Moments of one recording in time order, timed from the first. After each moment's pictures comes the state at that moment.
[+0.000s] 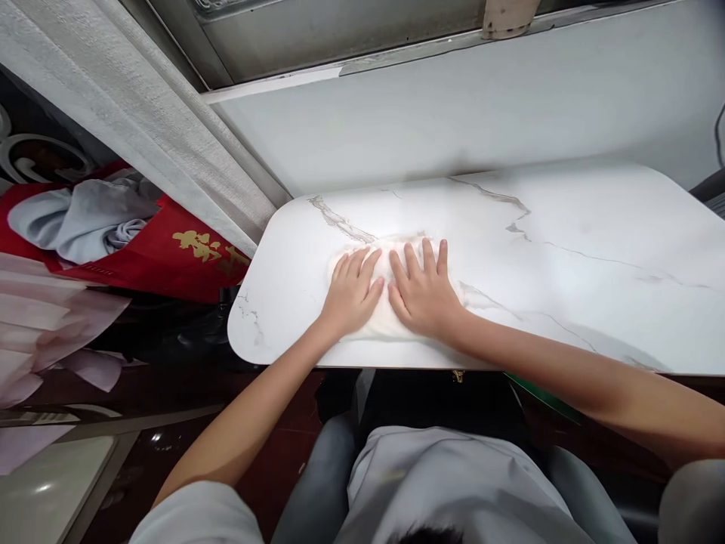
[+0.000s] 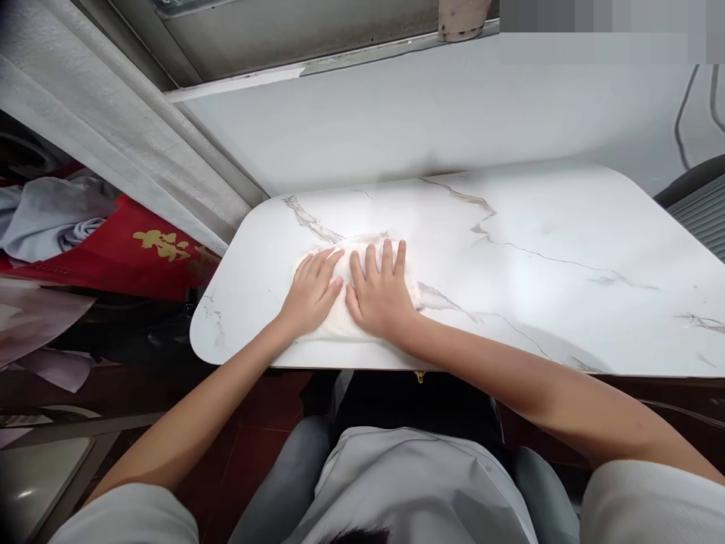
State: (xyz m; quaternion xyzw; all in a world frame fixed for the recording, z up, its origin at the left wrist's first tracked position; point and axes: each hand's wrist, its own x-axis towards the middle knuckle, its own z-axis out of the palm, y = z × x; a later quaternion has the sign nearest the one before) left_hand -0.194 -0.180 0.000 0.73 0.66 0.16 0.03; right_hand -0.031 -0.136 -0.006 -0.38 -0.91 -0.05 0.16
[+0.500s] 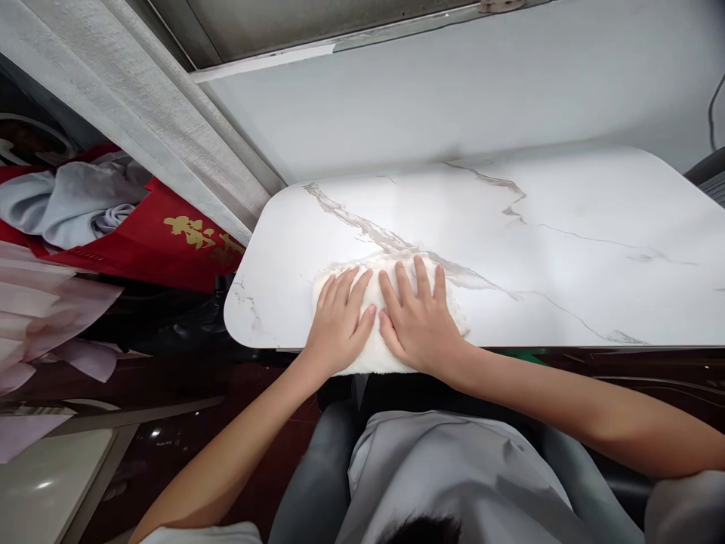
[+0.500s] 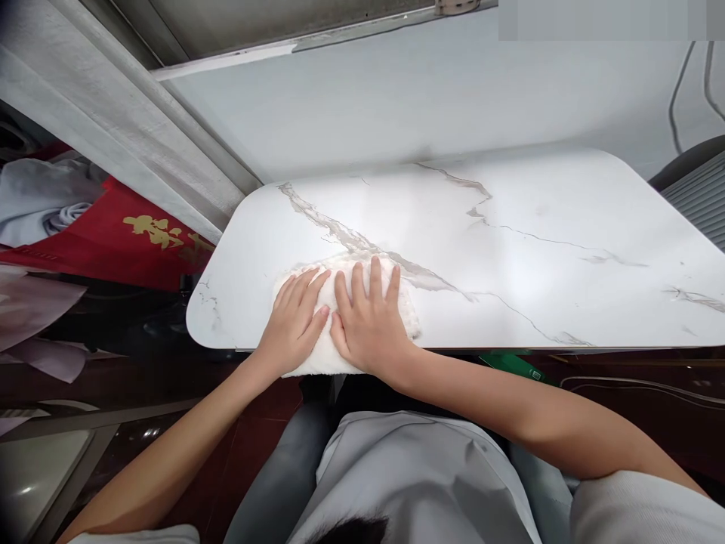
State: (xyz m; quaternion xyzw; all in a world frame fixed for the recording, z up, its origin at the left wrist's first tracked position) left_hand -0.182 -0.251 0.005 0.72 0.67 0.18 0.05; right_hand -0.020 -0.203 -0.001 -0.37 -0.92 -0.01 0.16
